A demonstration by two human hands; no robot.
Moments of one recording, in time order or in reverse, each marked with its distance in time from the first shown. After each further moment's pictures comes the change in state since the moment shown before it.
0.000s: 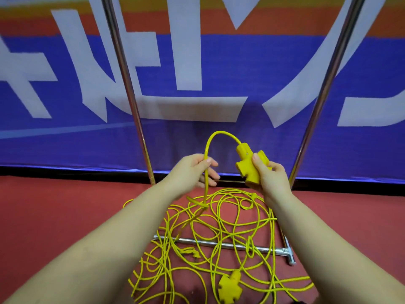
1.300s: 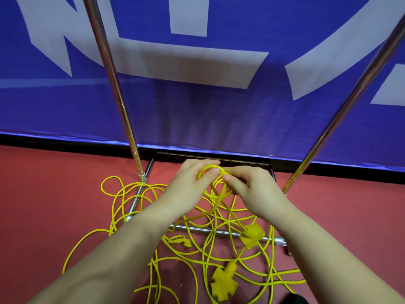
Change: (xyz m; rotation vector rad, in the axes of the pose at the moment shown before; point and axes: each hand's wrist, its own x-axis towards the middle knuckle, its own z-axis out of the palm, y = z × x) left_hand 0.044 -0.116 0.016 0.151 0.136 0.128; right_hand -0.003 0.041 0.035 -1.013 -0.520 -0.504
